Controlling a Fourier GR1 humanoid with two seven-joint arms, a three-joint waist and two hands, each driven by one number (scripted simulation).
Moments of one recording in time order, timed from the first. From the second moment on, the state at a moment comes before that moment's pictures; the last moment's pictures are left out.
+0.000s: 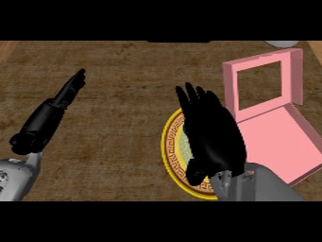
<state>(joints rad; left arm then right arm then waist) -0.24 0.44 -0.20 -1.53 0.07 -0.01 -0.07 -0.58 -0.18 0.61 -1.84 0.71 0.43 1.08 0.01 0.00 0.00</state>
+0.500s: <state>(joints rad) -0.24 0.43 -0.18 -1.51 0.05 -0.03 -0.08 -0.59 -0.06 0.60 -1.68 0.82 0.46 1.08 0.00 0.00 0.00</state>
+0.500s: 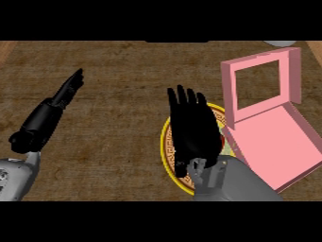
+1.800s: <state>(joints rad) -0.20 0.36 -0.10 -1.55 -0.02 -0.12 -0.07 -0.52 -0.01 0.50 -1.43 1.01 0.43 0.94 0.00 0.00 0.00</state>
